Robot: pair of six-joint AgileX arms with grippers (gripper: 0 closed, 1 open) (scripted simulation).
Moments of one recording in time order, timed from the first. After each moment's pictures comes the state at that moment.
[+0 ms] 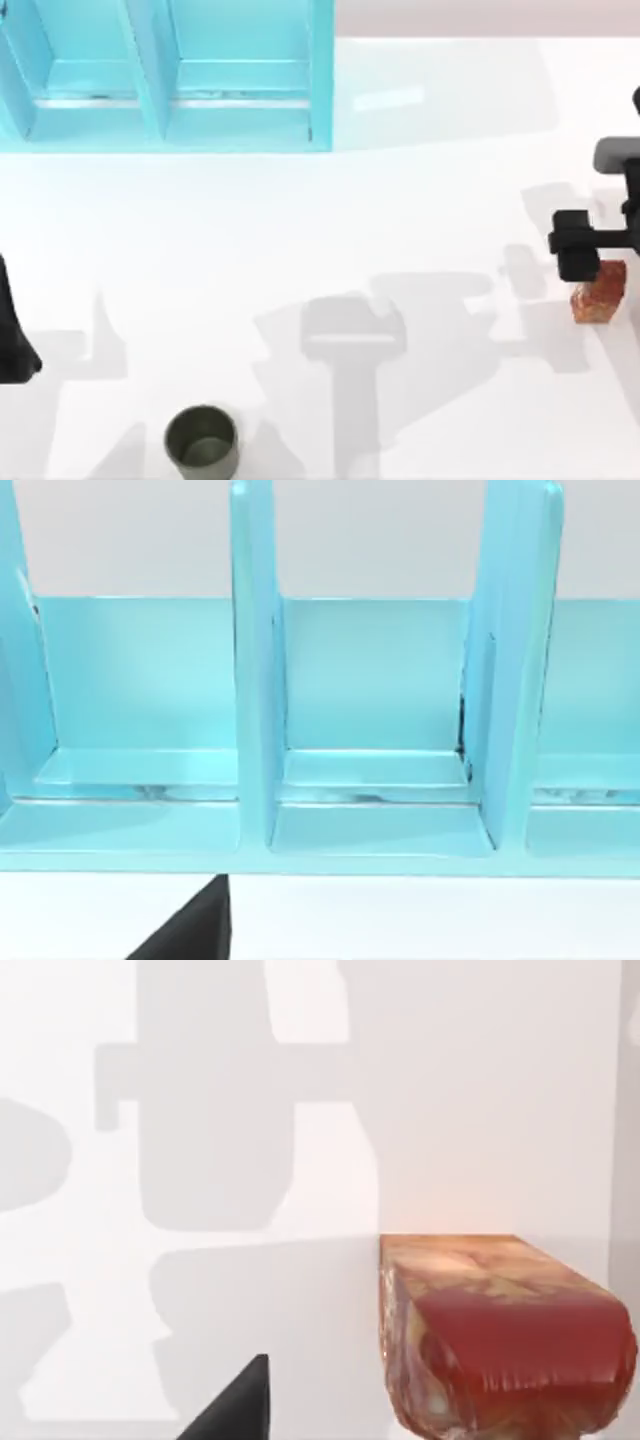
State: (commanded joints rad) left arm 0.00 0.00 0.00 0.00 0.00 0.00; right arm 0.21 1.62 0.99 -0.65 0.05 0.22
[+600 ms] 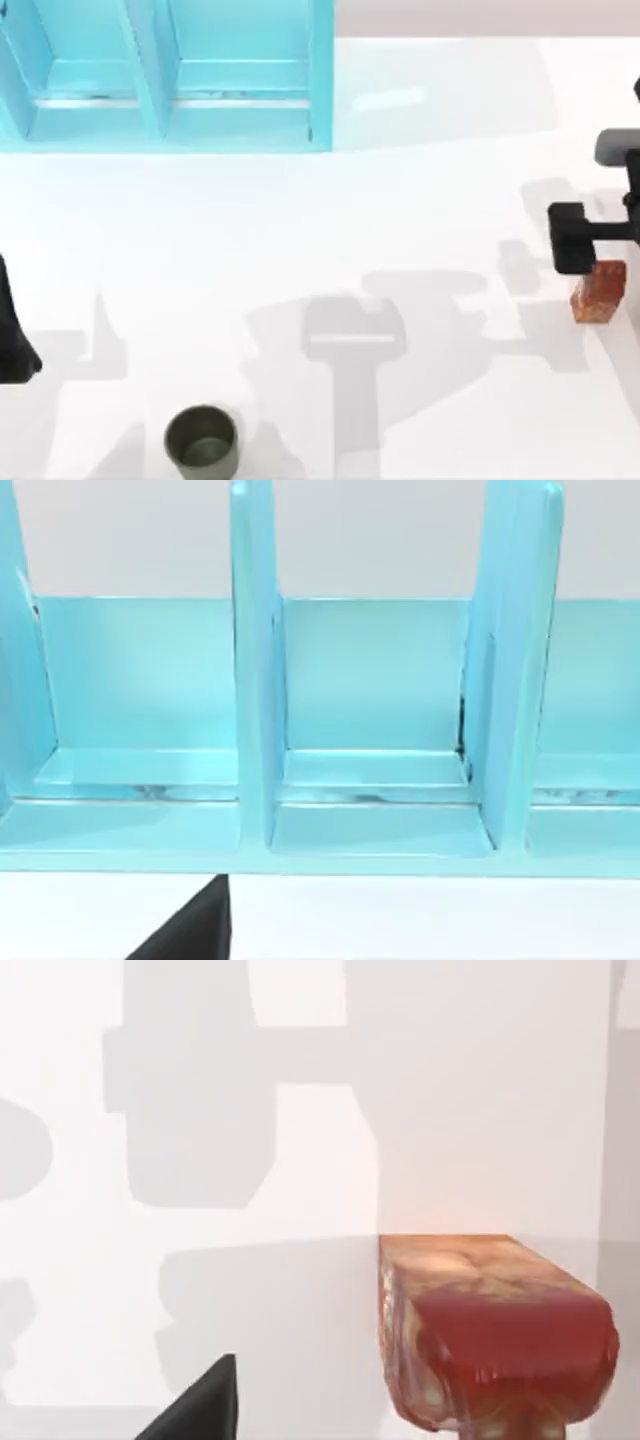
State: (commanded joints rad) left arm 0.00 0.00 0.00 0.00 0.00 0.00; right arm 0.21 1.62 1.03 -0.69 0.05 0.22
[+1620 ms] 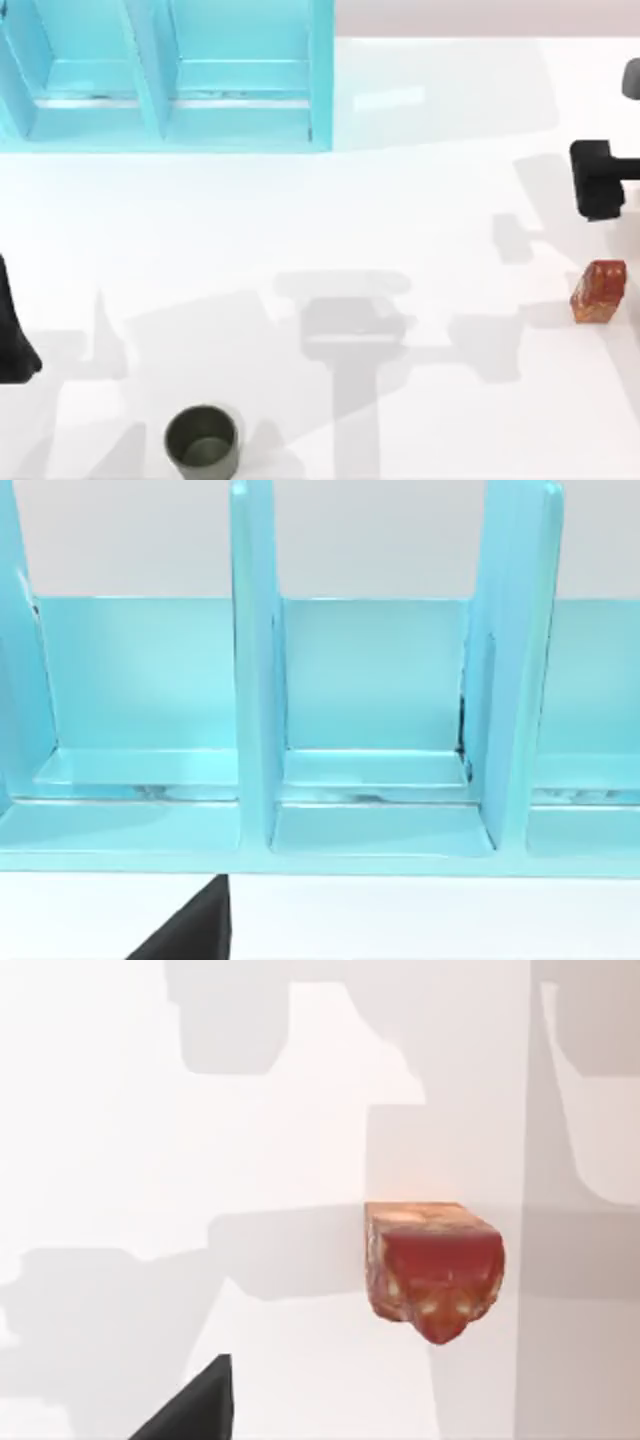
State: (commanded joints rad) left arm 0.00 0.00 0.00 0.00 0.00 0.00; right arm 0.21 1.57 1.27 -0.99 0.05 0.21
